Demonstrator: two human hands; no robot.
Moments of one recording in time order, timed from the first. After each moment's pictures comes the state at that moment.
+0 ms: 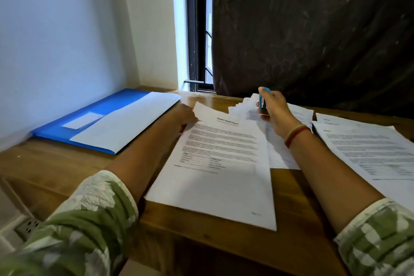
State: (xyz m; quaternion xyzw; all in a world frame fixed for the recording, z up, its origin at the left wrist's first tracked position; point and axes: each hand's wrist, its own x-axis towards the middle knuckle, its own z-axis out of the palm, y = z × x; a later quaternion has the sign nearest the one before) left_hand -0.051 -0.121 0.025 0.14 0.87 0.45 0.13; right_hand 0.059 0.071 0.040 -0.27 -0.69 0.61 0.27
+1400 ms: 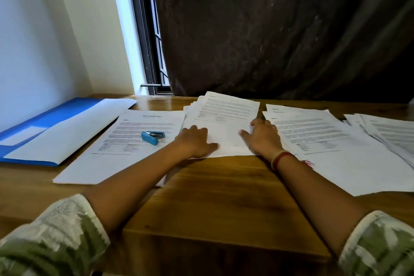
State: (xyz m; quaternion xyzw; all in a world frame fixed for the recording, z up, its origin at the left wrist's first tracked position) left_hand 0.070 -0.034 -0.003 0.38 0.92 0.05 0.02; right_hand 0.172 0.127 -0.023 -0.33 -0.90 0.18 0.22
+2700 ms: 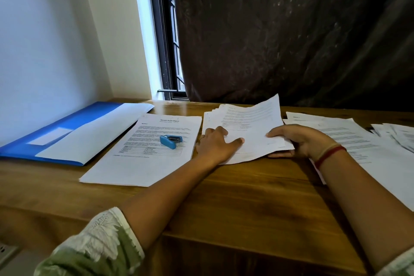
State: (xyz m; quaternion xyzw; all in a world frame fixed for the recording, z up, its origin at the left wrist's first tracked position) left_hand 0.086 -0.031 -0.012 0.30 0.90 0.32 0.02; right_hand 0.195 0.140 0.028 -0.35 -0.66 0.66 0.06
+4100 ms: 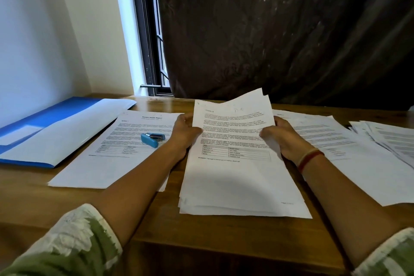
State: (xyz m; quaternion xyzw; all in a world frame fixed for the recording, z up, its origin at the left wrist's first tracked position) left_hand 0.049 -0.034 -0.003 0.18 0.74 0.63 0.15; right_hand 0.187 0.158 -0.003 -0.26 -0.67 0.66 0.22
